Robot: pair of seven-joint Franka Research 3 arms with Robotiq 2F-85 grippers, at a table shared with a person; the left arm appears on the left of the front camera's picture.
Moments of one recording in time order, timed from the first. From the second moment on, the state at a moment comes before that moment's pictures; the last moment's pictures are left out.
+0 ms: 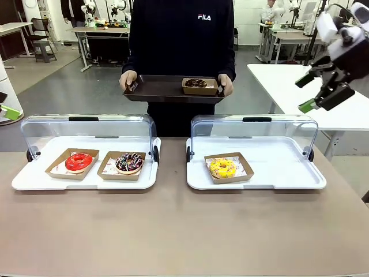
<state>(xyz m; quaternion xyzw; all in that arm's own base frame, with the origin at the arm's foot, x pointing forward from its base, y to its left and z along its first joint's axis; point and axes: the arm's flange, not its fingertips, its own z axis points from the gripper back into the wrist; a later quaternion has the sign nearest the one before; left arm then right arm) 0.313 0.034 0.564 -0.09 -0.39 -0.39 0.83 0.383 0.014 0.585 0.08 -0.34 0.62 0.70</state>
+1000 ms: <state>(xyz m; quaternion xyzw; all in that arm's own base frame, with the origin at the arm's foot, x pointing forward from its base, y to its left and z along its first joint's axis) 0.313 0.034 0.564 -0.09 -0.39 -0.39 0.83 0.382 -0.042 0.551 0.13 -0.45 0.60 0.65</state>
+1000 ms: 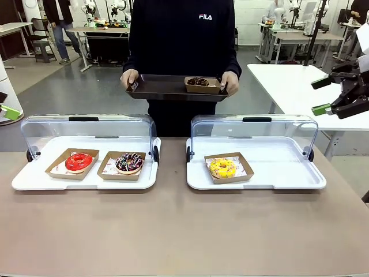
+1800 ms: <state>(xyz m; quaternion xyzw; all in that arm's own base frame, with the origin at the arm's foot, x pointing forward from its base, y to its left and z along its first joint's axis) 0.313 0.034 0.564 -0.09 -0.39 -0.39 0.83 0.388 -0.037 0.541 0.16 -0.45 0.59 0.65</state>
